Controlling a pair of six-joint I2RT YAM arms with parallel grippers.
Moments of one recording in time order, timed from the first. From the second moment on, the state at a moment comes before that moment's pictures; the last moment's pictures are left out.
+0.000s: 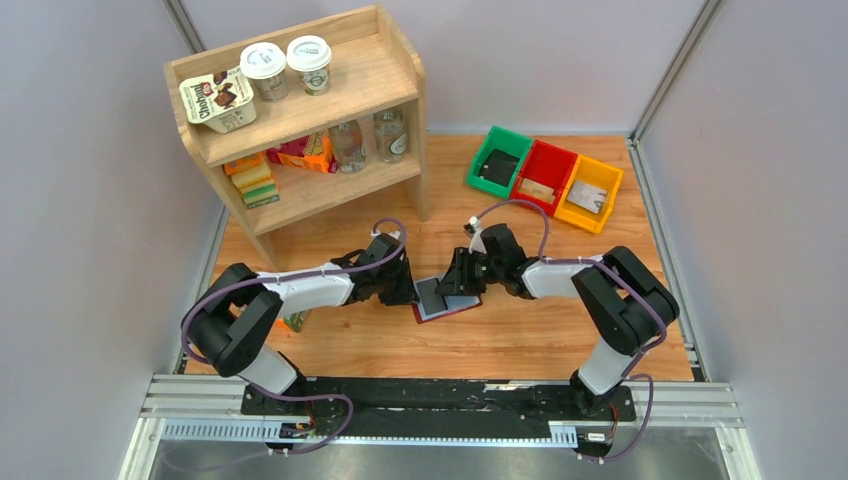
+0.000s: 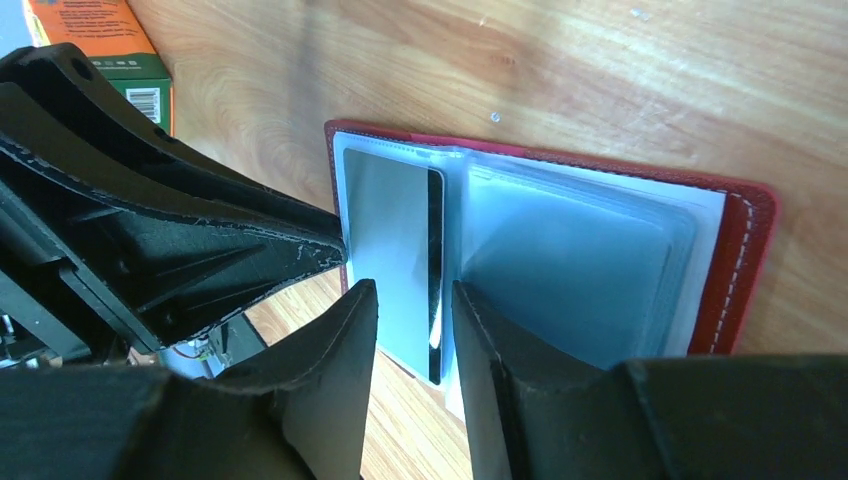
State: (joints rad) left arm -0.73 1.53 0.70 -0.12 0.09 -0.82; right arm 0.60 1.68 0.69 0.23 -0.49 0.71
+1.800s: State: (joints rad) left arm -0.73 1.51 0.73 -0.12 0.13 -0.81; right arm 0.44 1.77 0.57 0.54 -0.78 0.80
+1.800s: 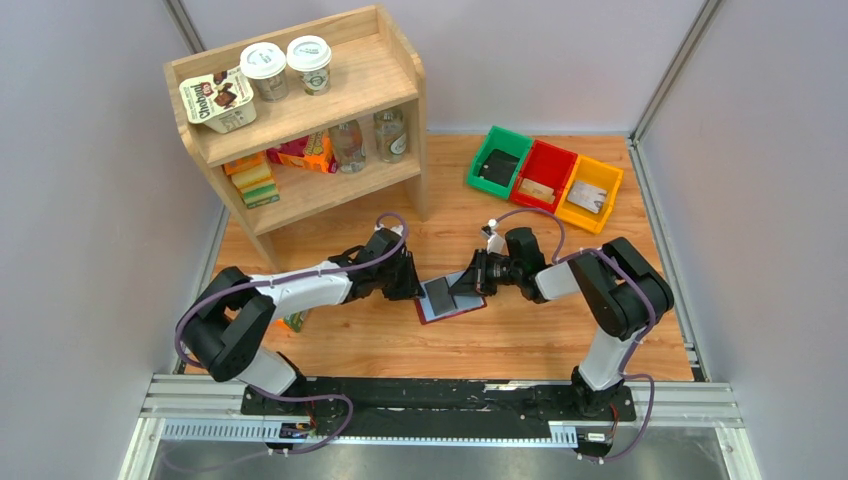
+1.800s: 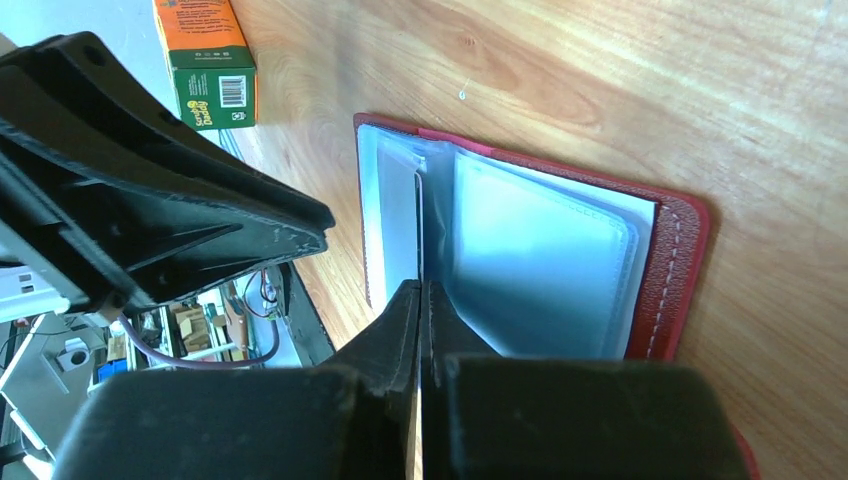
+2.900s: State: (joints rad) left arm -0.74 1.61 0.77 -0.07 0.15 -0.79; right arm 0.50 1.82 0.61 0.60 -0.85 0.85
